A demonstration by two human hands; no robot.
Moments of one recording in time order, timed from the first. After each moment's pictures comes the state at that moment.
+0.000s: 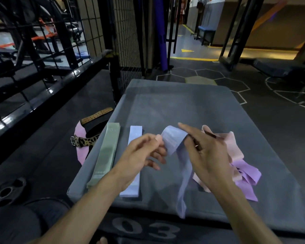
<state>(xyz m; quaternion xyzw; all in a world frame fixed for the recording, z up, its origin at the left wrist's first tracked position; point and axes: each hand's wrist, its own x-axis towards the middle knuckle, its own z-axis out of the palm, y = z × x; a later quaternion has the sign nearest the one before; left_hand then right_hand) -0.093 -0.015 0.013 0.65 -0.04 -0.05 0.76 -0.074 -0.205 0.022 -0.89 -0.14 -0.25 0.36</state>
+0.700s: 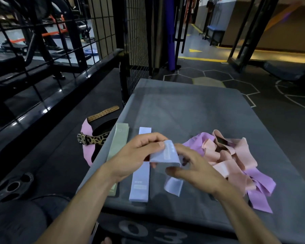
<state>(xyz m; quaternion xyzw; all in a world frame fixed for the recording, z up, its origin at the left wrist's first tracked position) -0.080 0.026 0.025 0.71 -0.13 -0.08 0.69 -0.059 -0.177 0.011 -0.81 -0.27 0.14 0.49</state>
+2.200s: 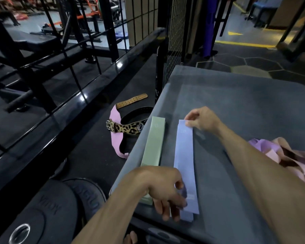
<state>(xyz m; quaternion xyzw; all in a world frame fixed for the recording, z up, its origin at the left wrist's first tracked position) -0.059 0.082 -0.016 0.77 -0.03 -0.48 0.42 0.160 -0.056 -0.050 -0.91 -0.20 0.10 0.34</state>
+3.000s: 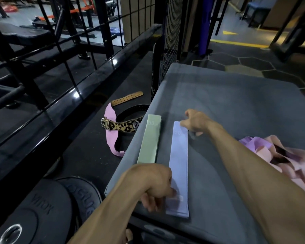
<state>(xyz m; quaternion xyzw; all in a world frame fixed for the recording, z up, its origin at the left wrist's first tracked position) -0.057 0.079 -0.027 0.86 0.04 -0.44 0.26 0.147 -0.041 -0.044 -0.95 -0.09 0.20 0.22</state>
